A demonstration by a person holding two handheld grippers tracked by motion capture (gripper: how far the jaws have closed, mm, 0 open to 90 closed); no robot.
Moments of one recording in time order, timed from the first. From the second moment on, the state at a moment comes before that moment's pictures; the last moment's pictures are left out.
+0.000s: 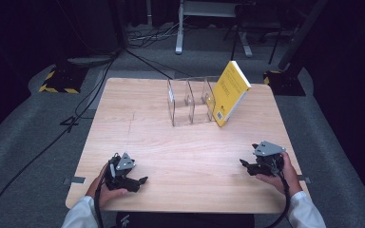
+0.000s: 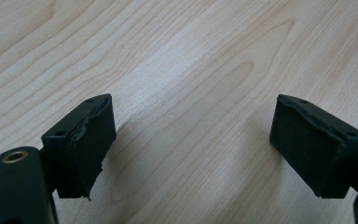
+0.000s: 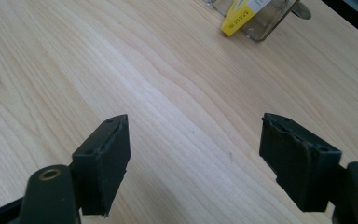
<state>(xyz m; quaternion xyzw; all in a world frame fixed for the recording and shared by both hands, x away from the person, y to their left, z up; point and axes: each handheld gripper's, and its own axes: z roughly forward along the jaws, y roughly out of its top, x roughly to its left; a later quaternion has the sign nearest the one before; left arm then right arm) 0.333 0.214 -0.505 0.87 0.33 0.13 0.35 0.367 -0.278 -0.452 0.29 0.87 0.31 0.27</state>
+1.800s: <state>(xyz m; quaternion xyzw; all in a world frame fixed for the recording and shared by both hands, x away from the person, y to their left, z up) 0.333 0.212 -0.505 0.87 0.34 0.13 0.35 0.322 -0.354 -0.505 0.42 0.81 0.36 0.19</state>
